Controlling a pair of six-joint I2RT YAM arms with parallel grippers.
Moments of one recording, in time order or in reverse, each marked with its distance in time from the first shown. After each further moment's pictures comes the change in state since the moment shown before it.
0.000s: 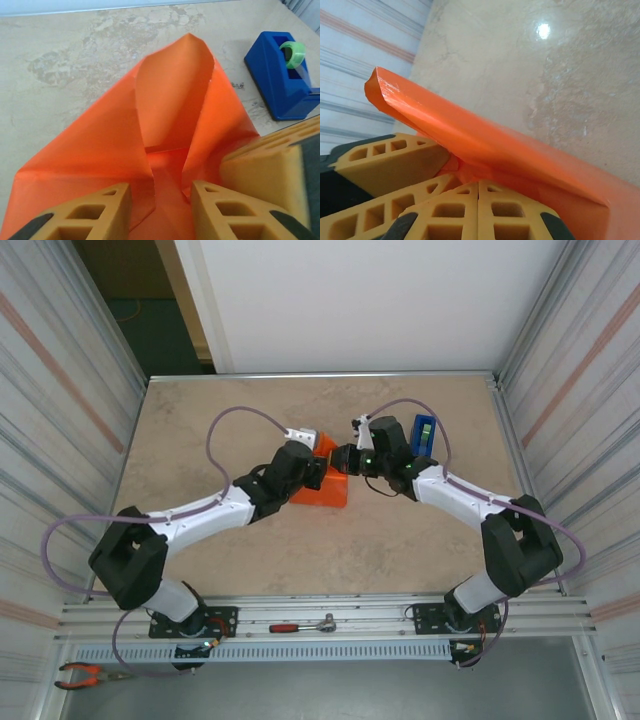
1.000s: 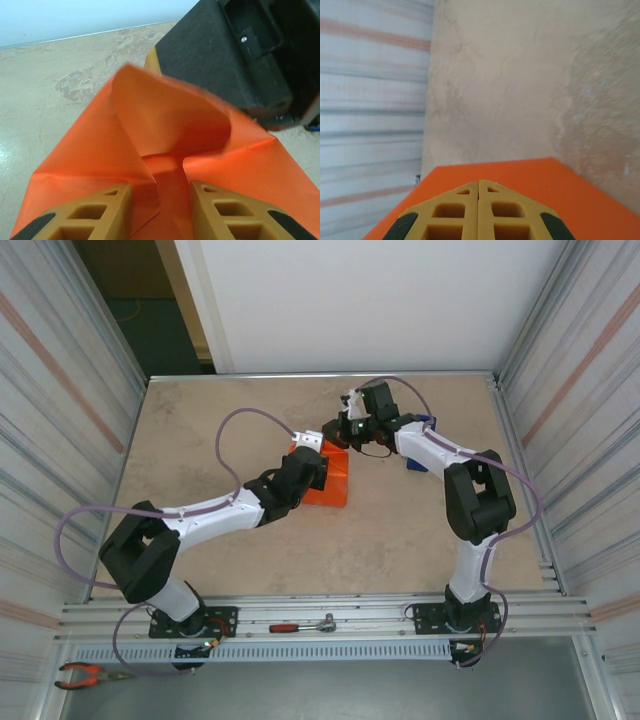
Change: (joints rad) left arm -0.032 0.054 0.001 0.062 -0.145 0.056; right arm -0.088 0.398 0.462 -0.227 -0.311 0.034
